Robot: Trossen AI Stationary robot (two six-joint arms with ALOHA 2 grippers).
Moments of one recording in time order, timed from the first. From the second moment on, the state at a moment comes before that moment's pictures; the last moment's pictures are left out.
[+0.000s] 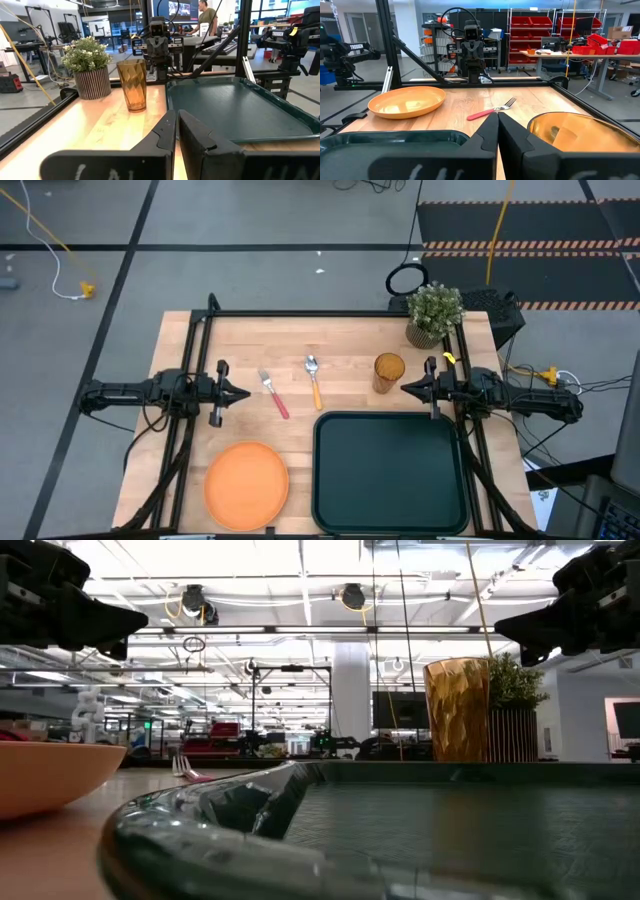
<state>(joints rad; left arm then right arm) -0.01 0.00 0.01 0.02 0.05 0.07 -0.08 0.00 0.01 0.02 -0.05 0.01</state>
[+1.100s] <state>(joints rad) -0.01 0.00 0.01 0.02 0.05 0.07 -0.08 0.00 0.02 0.17 -0.02 -0.12</state>
